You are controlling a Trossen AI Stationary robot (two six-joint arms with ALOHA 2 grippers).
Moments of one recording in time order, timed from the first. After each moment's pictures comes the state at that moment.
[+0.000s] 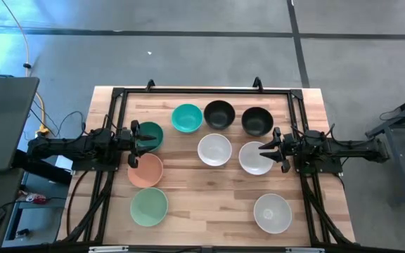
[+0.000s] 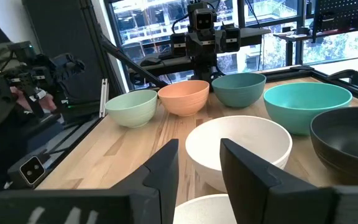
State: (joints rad) left arm 0.14 0.06 0.01 0.02 -0.06 -0.09; right arm -0.01 0.07 0.01 0.03 -0.11 0.16
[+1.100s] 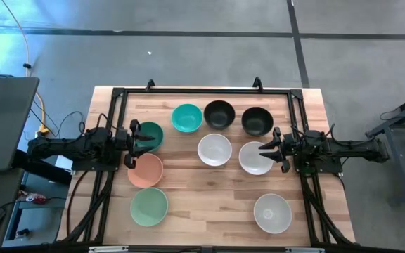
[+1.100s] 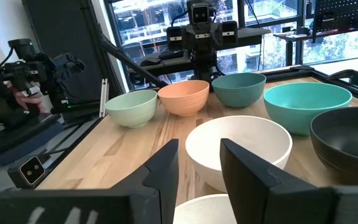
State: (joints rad) left arm 0.14 0.06 0.01 0.13 0.00 -0.07; right arm -0.01 0.07 0.01 0.03 -0.11 0.16
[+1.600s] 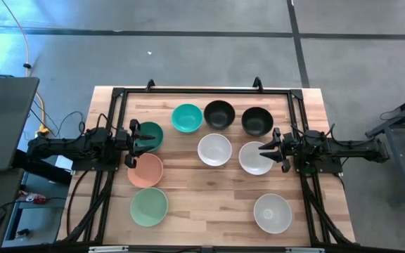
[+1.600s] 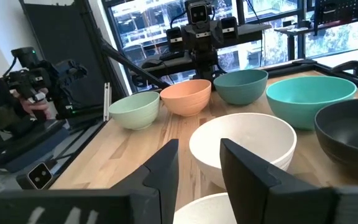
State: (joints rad) left arm 0.14 0.06 0.01 0.12 -0.01 -0.04; right arm -0.01 0.07 0.01 0.03 -0.11 0.21
